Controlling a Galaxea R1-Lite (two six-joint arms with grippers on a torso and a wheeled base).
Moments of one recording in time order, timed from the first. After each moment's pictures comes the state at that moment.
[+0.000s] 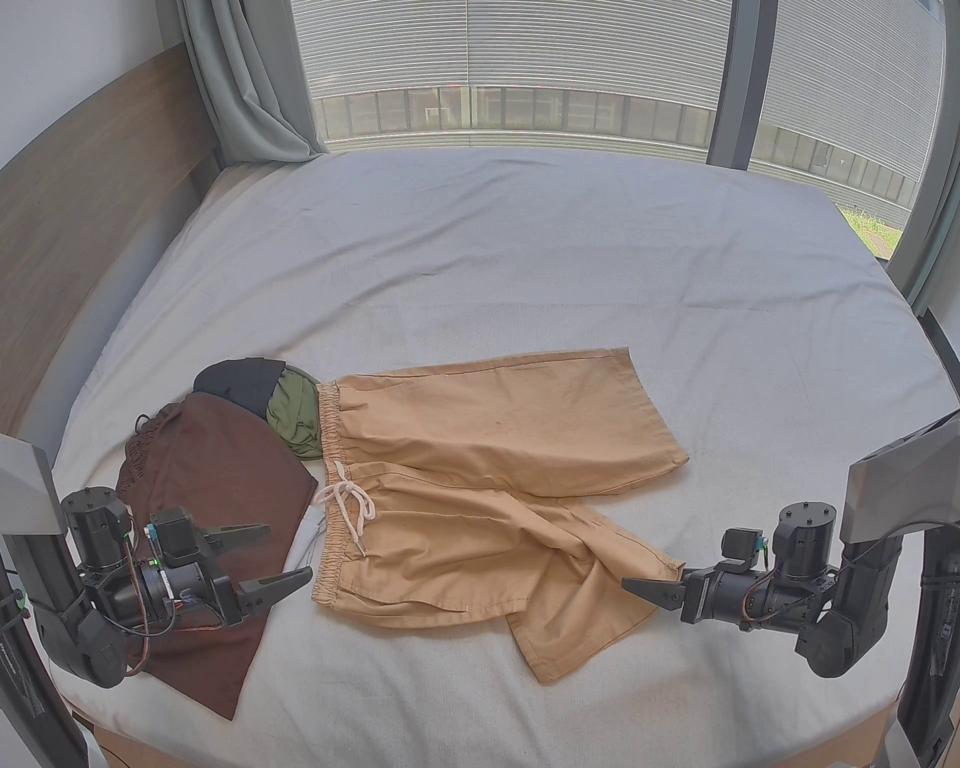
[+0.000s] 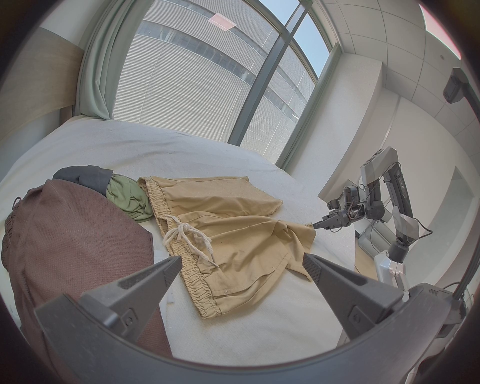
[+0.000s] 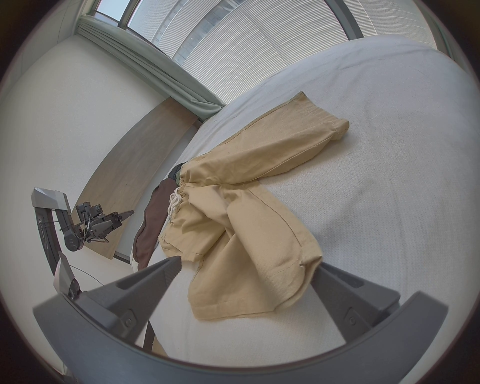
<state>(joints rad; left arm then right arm) 0.05 2.05 -0.15 -1.55 -0.84 0.06 0.29 2.28 -0.27 -1.54 0.46 0.37</state>
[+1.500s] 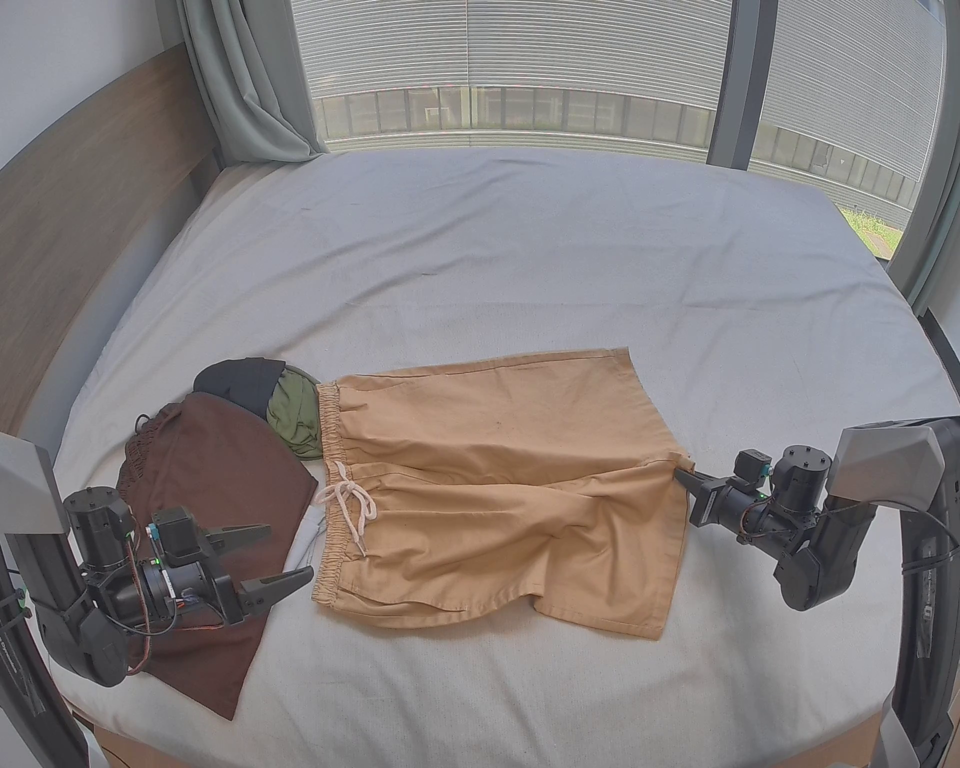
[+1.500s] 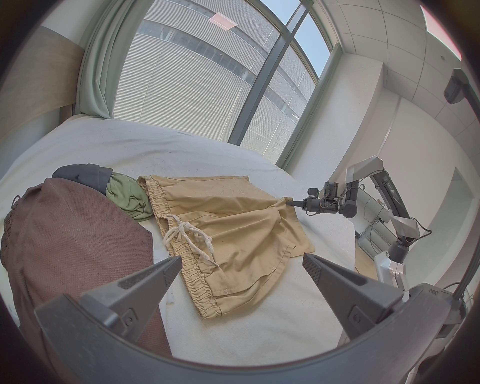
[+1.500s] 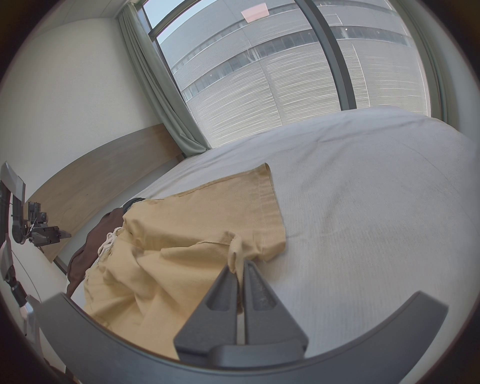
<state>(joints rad) 0.05 2.06 -0.16 -1.55 -0.84 0.06 0.11 2.45 -0.71 -1.54 0.36 0.18</state>
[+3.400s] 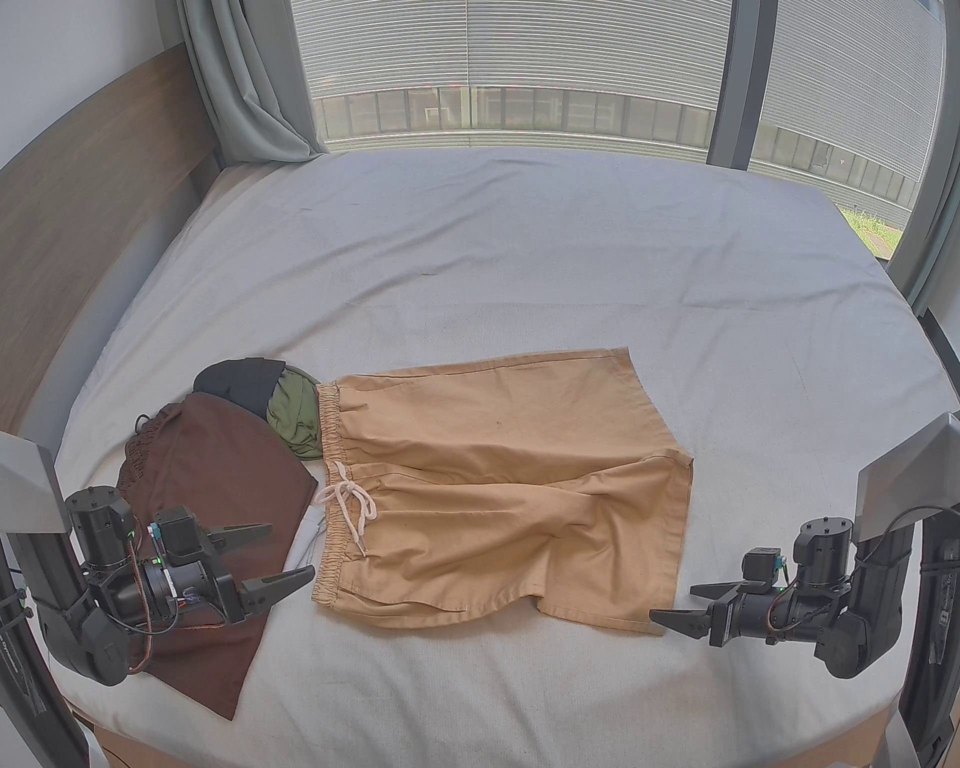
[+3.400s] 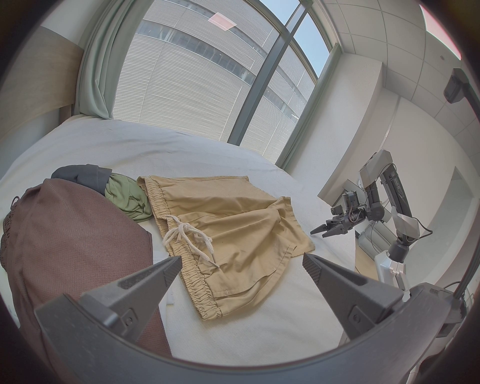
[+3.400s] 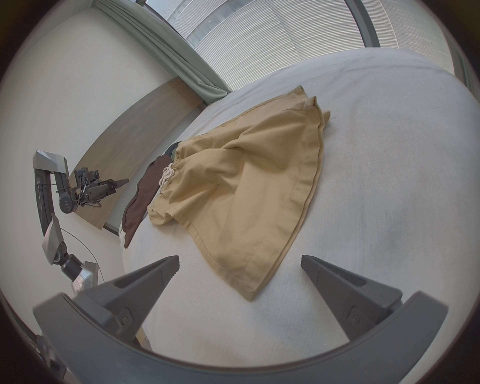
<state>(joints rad) 0.05 2.07 -0.17 -1.55 -0.84 0.06 0.16 2.32 -0.19 -1.54 0.56 0.11</state>
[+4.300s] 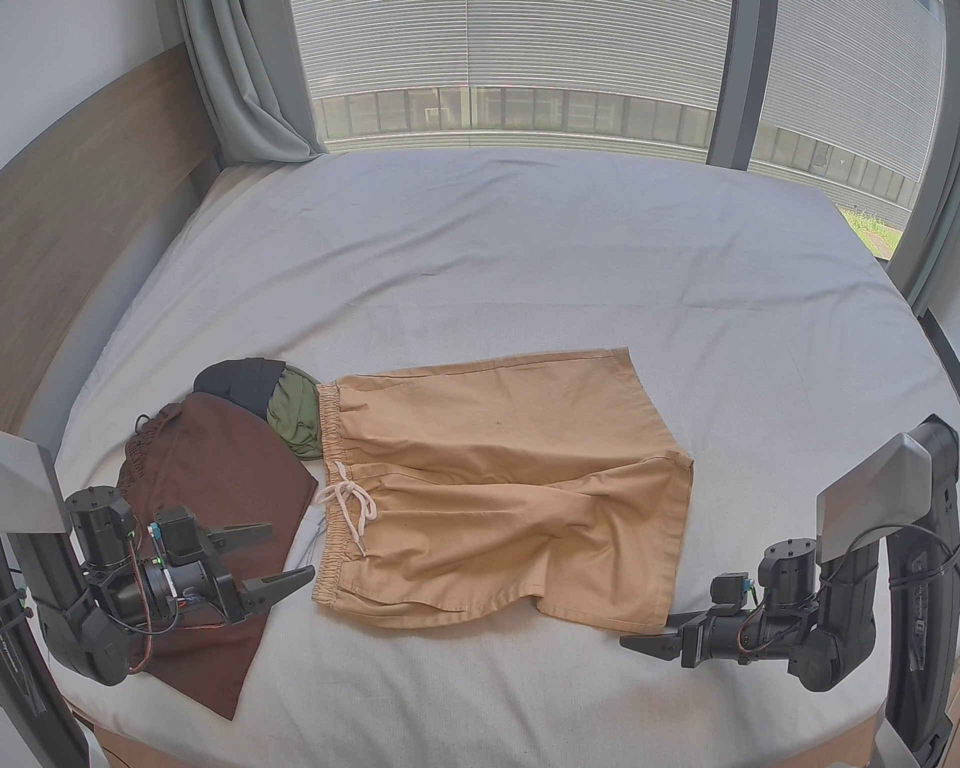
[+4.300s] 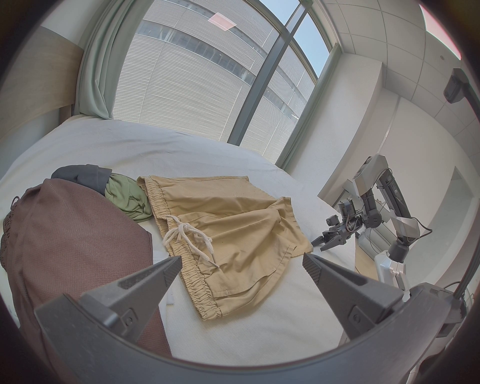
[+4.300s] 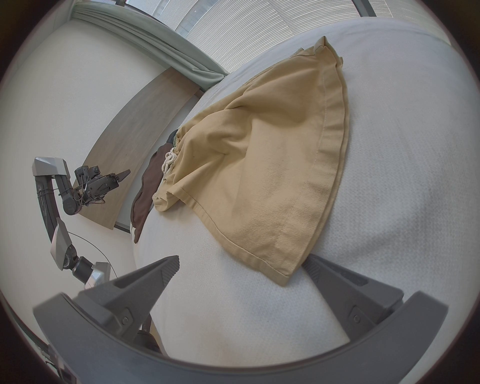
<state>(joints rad) 0.05 2.07 -0.17 -1.55 -0.84 0.06 0.25 2.45 -0.23 -1.55 0.57 0.21</state>
